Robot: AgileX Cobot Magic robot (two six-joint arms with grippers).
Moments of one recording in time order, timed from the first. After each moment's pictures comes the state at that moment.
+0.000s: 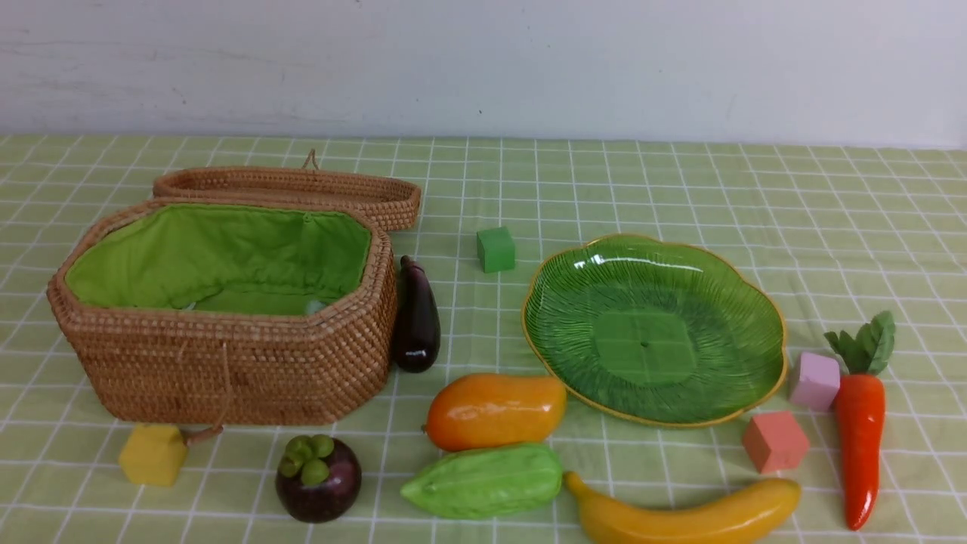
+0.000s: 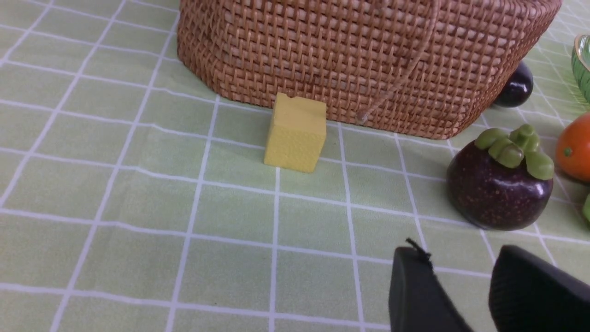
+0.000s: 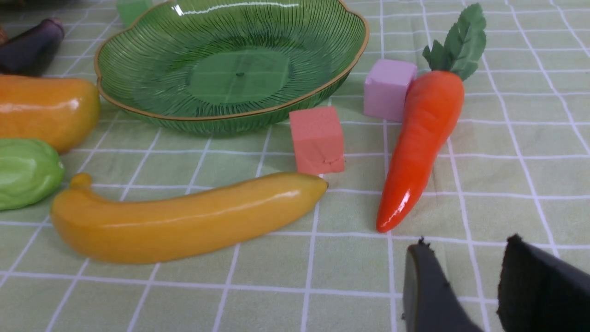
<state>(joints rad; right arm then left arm) 0.08 -0.01 0.01 0.11 0.41 0.04 -0.08 -0.01 0.03 -0.12 0.36 -0.15</state>
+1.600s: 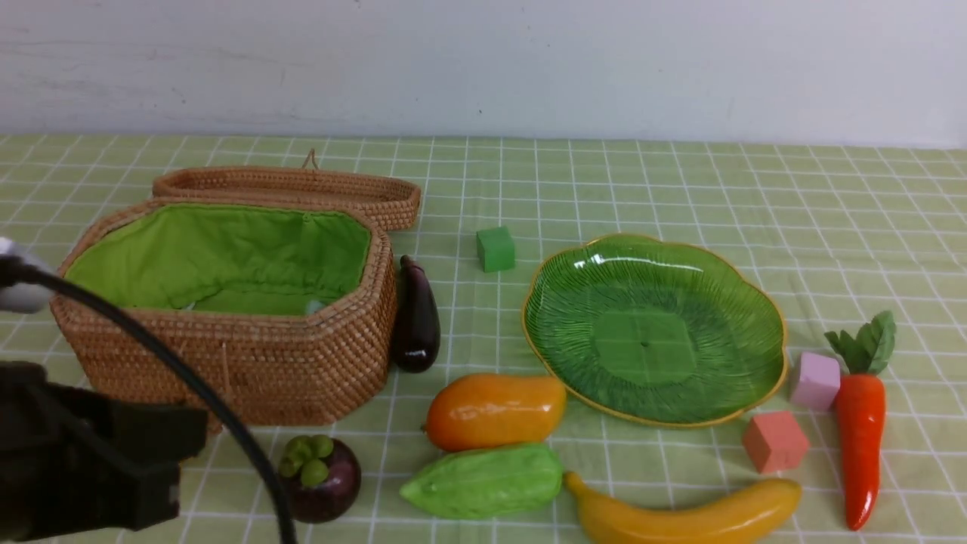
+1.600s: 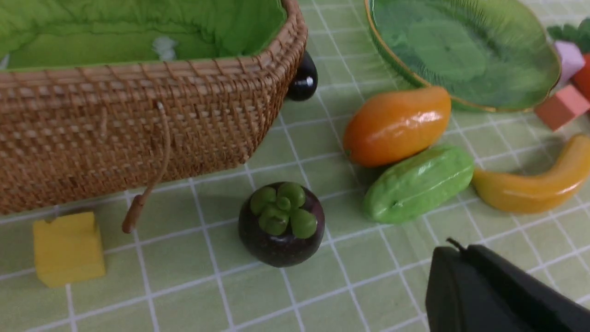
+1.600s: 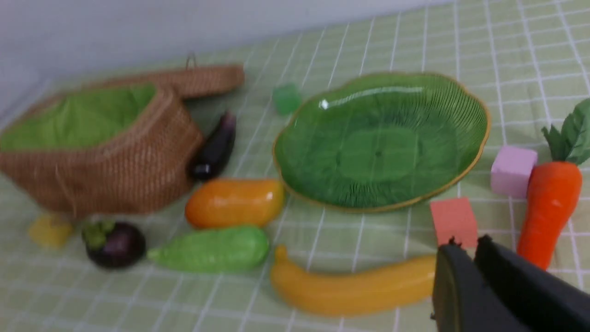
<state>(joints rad) 0.14 0.26 -0.59 0.33 0.82 -0.01 -0.27 0.80 -0.65 -0.41 0.62 0.21</state>
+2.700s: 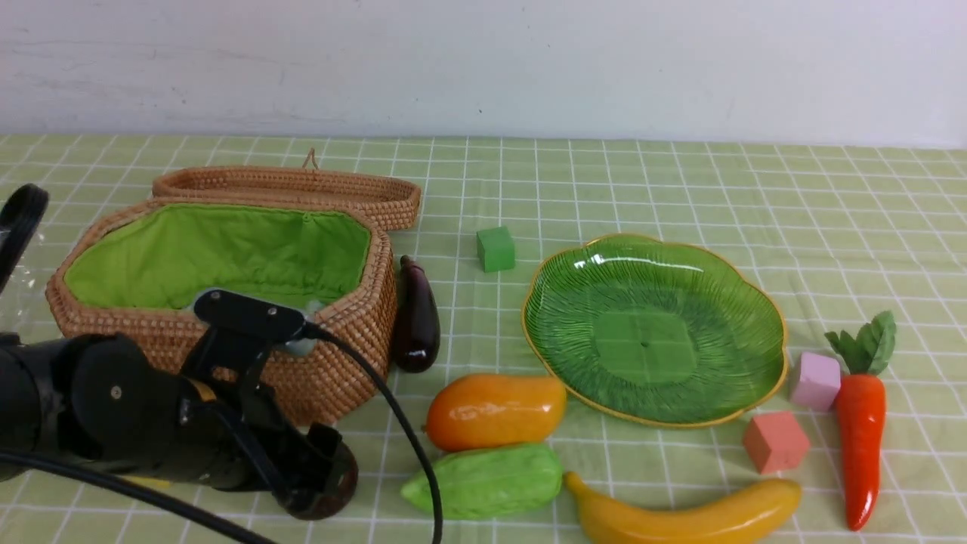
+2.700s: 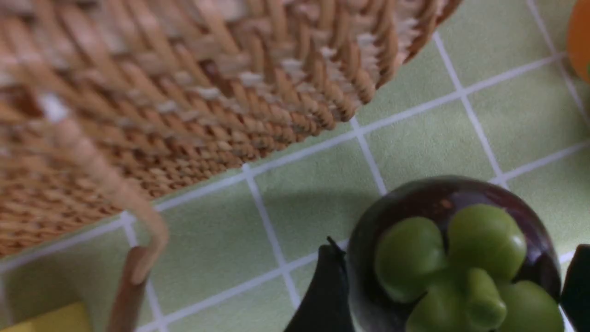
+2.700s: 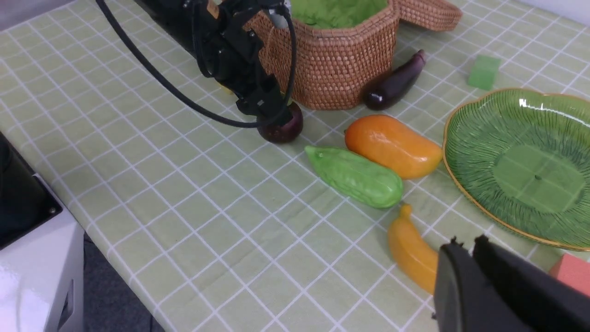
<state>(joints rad) 0.14 0.39 -0.86 0.66 1.15 -0.54 -0.34 1.49 -0.67 -0.41 0.23 0.40</state>
